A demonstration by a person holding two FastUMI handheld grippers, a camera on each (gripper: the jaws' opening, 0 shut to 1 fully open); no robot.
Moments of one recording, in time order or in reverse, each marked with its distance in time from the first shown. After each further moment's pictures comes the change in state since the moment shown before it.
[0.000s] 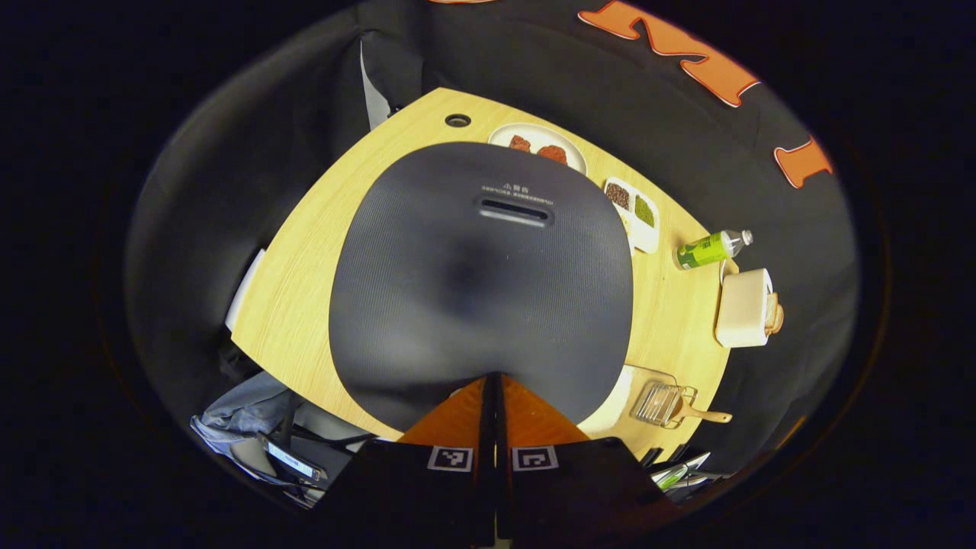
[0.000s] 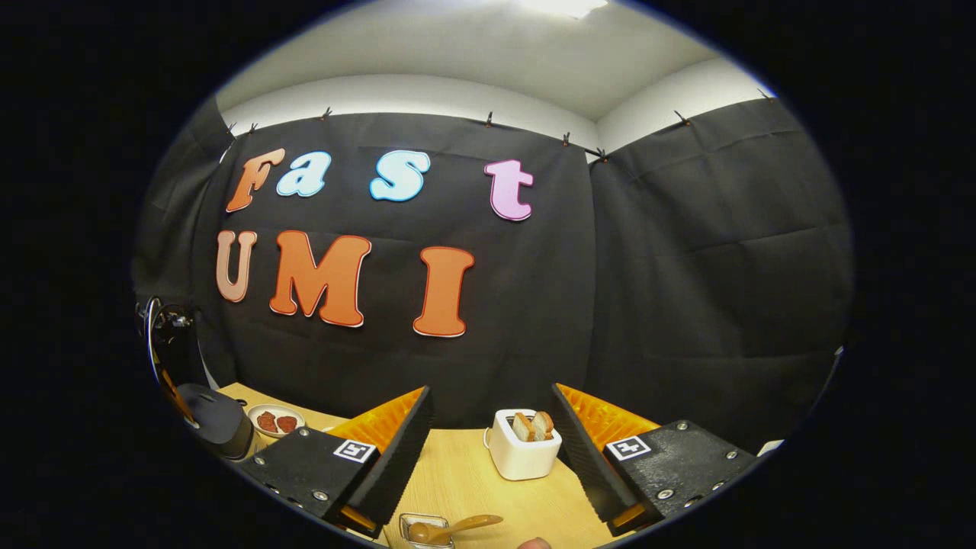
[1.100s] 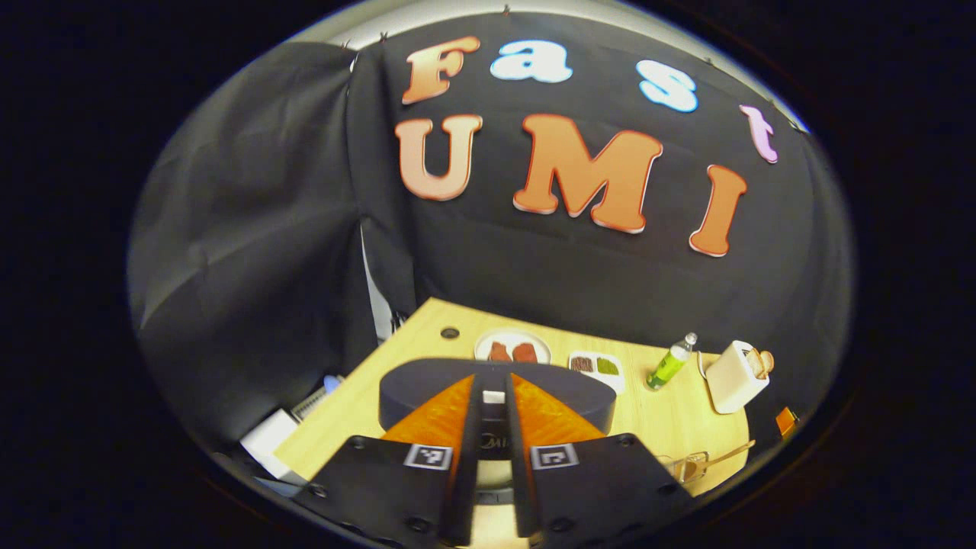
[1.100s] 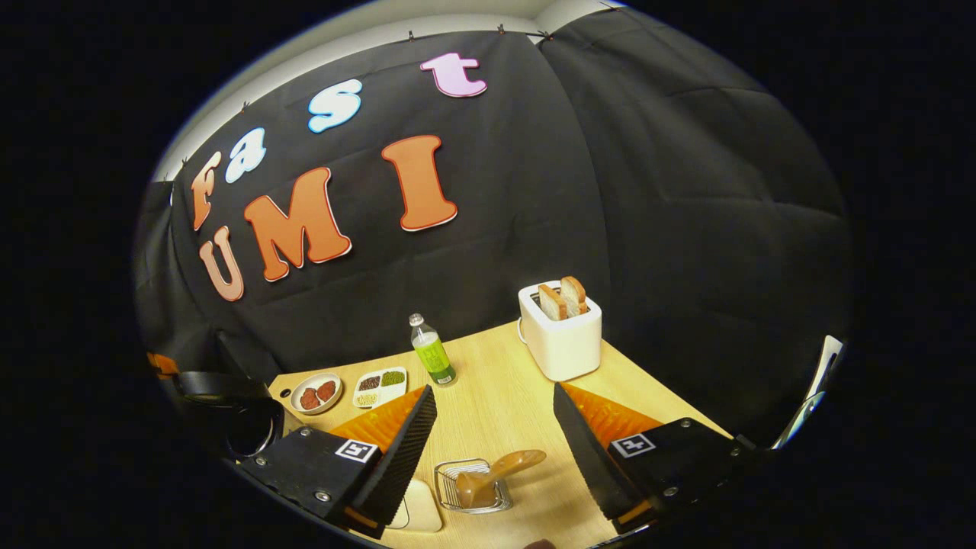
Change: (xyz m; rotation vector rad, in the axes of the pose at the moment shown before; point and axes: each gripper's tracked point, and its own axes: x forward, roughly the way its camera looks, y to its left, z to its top) left arm -0.176 -0.030 0.083 0.241 -0.977 0.020; right arm 0.022 0.007 -0.166 0.293 0.484 0.078
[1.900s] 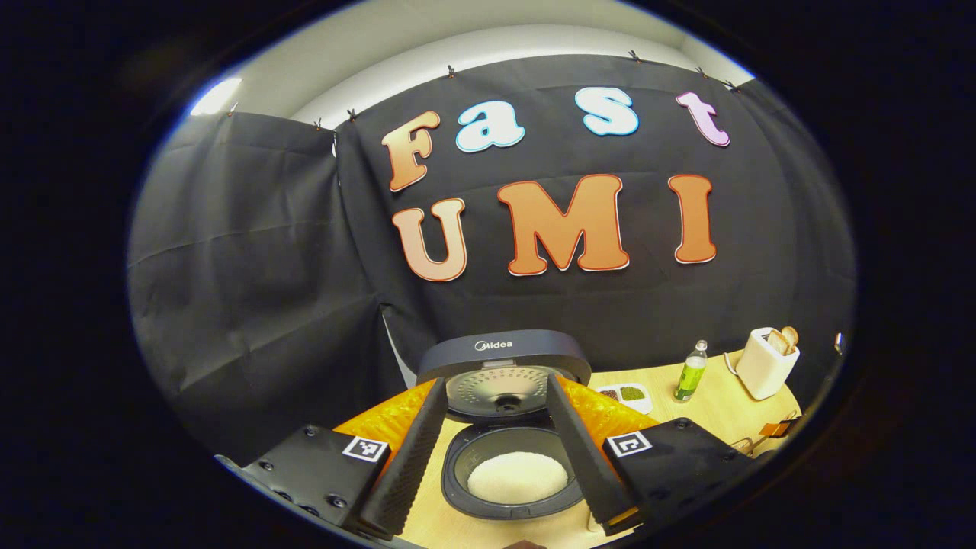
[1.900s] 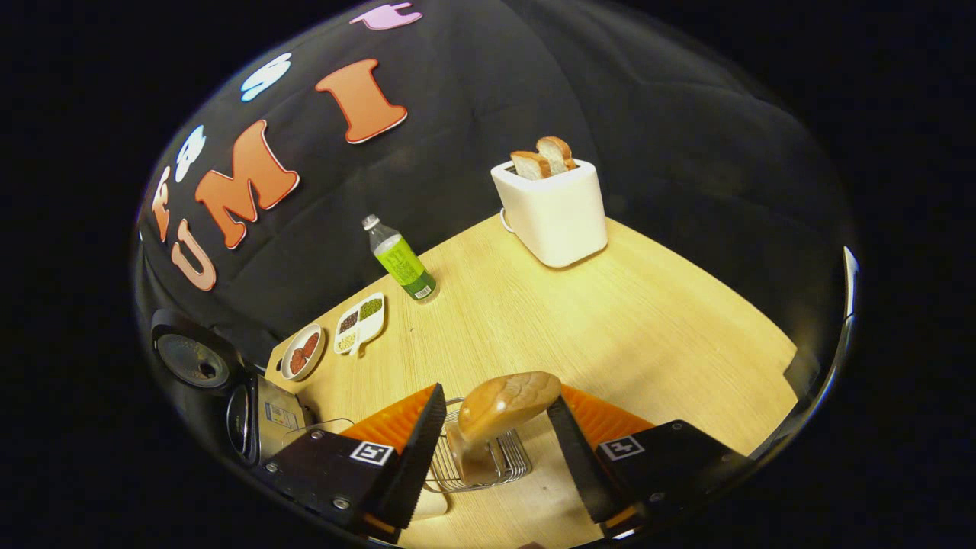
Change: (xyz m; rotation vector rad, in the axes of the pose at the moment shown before) left arm -0.058 -0.017 0.020 0.189 -0.194 0.095; right arm 0.069 -0.009 -0.143 0.209 0.345 -0.026
